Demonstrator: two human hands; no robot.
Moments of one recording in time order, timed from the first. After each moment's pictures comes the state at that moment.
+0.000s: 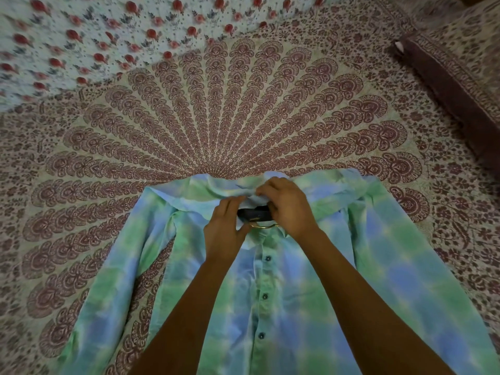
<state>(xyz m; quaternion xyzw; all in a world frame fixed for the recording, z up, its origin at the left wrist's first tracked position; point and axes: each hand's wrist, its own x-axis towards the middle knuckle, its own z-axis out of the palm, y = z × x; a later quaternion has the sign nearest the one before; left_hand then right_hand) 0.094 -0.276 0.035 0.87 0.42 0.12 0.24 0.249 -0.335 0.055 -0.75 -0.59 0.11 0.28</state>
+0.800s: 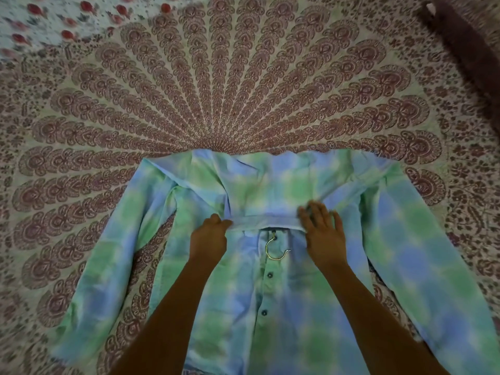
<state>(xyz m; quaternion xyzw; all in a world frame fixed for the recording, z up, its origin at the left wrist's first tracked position) 0.025 -0.277 -0.014 0.89 0.41 -0.14 0.17 0.222 -0.445 -0.064 -0.85 -0.52 0.02 0.00</state>
